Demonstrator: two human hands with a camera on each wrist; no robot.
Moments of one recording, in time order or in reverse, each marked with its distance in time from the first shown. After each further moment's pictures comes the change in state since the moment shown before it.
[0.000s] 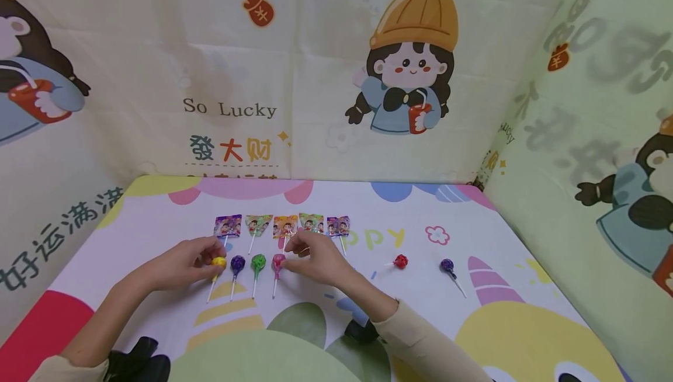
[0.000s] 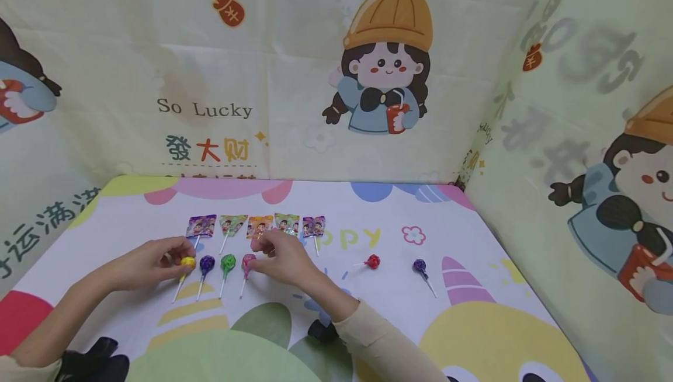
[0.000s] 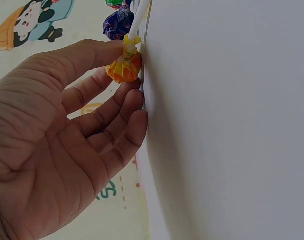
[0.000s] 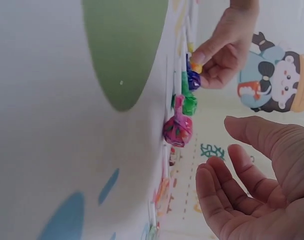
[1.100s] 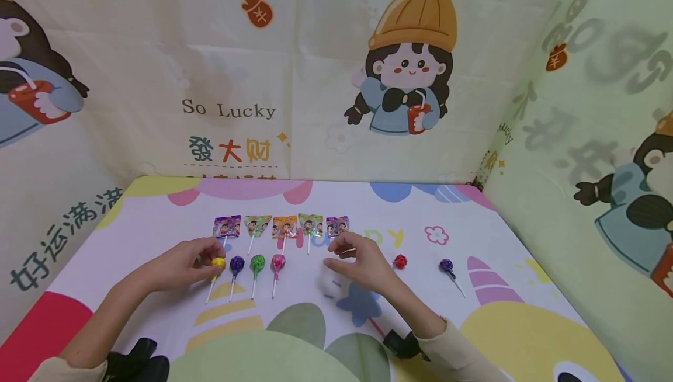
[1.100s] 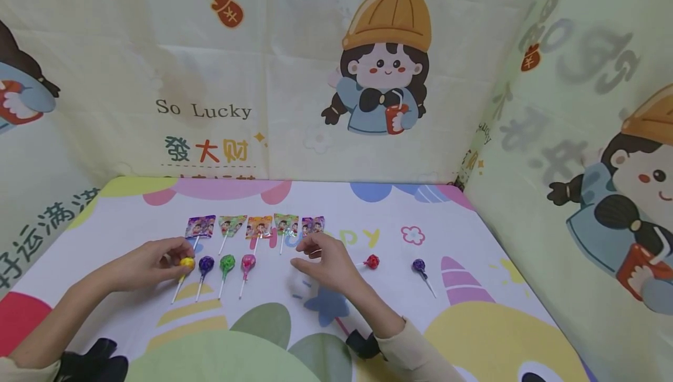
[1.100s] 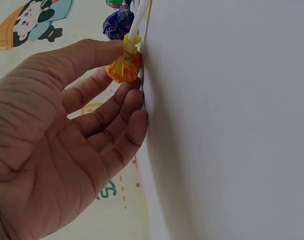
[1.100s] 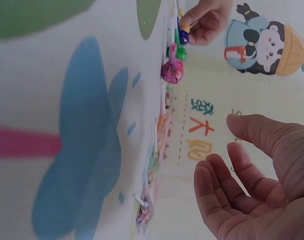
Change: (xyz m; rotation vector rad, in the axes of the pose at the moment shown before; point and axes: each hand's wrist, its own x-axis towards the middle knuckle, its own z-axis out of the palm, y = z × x) left_hand -0.001 0.002 0.000 -0.006 0.000 0.001; right_hand -0.049 0.028 -0.051 0.041 0.111 0.041
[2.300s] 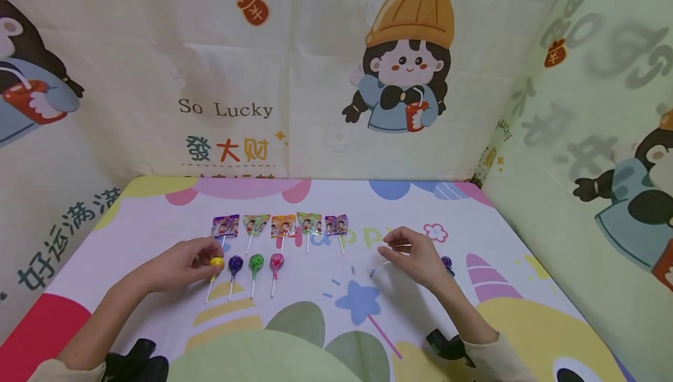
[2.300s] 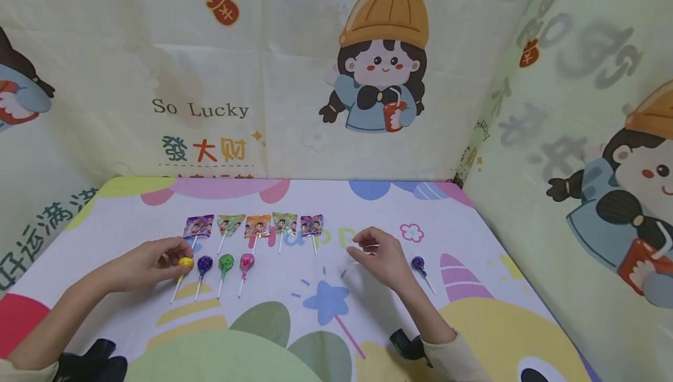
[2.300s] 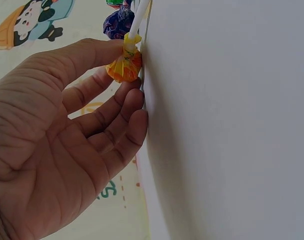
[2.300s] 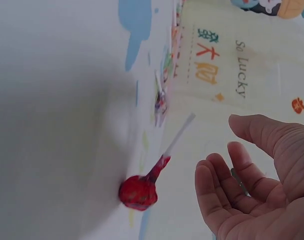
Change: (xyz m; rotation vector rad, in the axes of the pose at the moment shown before) left_hand 0.002 0.000 0.001 -0.002 0.001 -0.035; right_hand -0.036 0.038 -0.072 -0.085 0.231 0.169
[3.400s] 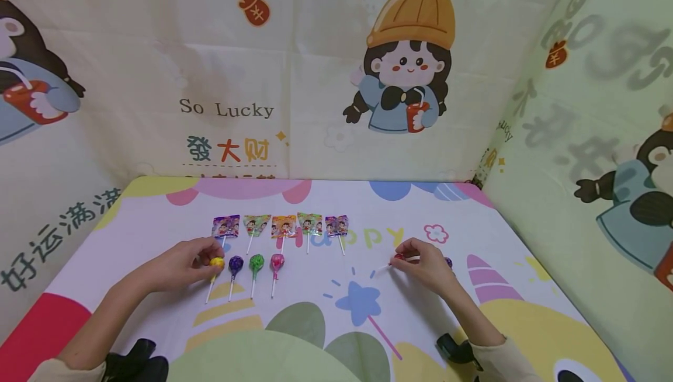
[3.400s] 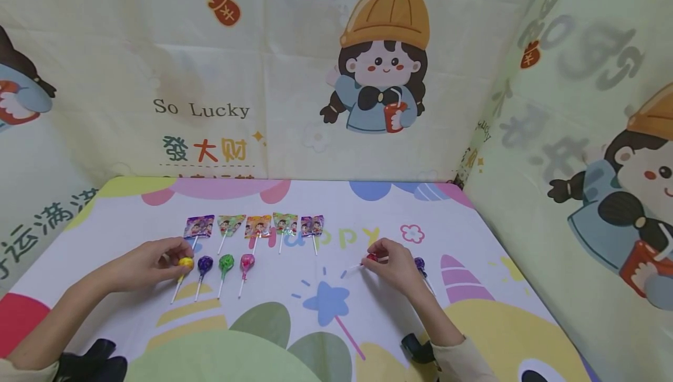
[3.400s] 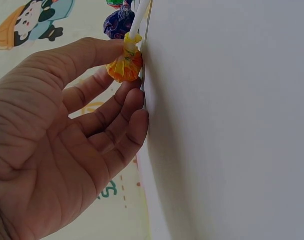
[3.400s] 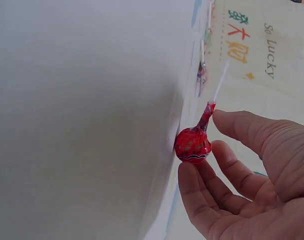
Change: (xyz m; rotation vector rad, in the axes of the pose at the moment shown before) left_hand 0.000 -0.001 0.000 0.010 -0.001 0.015; right_hand -0.006 0.039 -0.010 -0.123 -0.053 0.090
